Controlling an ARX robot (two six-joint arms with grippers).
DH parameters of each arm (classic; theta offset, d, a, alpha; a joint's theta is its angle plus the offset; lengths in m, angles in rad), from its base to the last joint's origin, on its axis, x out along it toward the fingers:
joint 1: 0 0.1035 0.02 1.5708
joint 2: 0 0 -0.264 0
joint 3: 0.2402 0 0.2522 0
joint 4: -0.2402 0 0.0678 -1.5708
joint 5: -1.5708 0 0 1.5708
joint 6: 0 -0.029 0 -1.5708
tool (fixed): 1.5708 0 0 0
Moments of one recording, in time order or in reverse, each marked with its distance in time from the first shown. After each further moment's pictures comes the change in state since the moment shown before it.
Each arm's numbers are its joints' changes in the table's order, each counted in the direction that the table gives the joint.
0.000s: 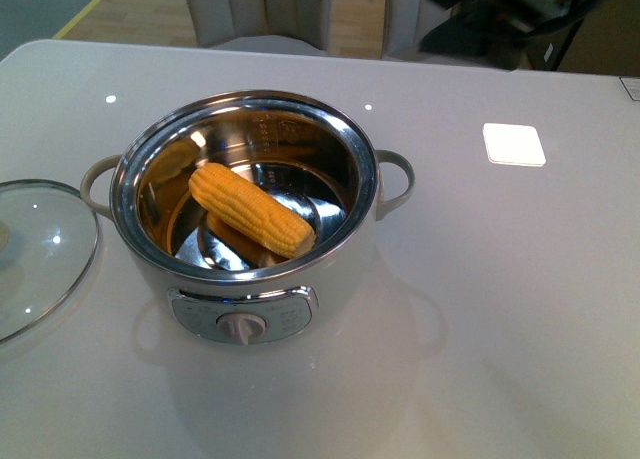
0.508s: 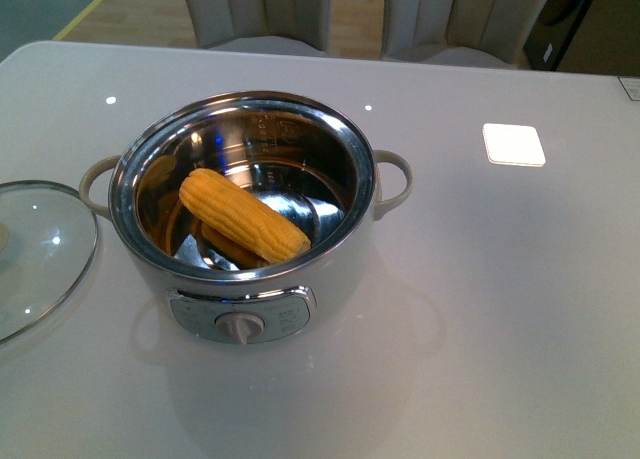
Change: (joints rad) left arm 0.000 0.000 0.000 0.000 0.000 0.000; right arm -0.288 0.527 -0.538 0.386 -0.148 0.356
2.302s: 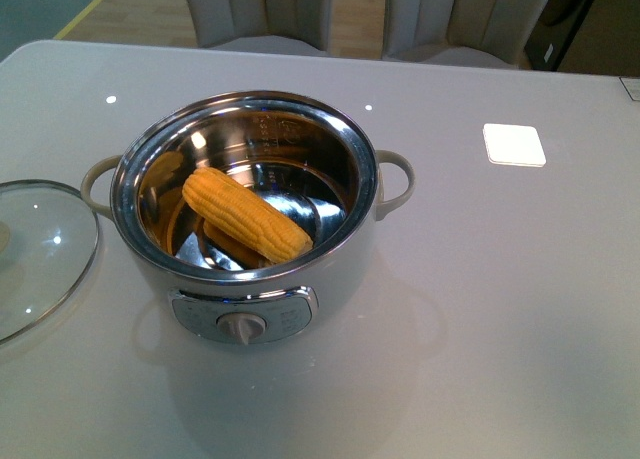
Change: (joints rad) left arm 0.000 0.000 0.000 0.000 0.000 0.000; right arm -0.140 0.985 -0.650 -0.071 0.161 0.197
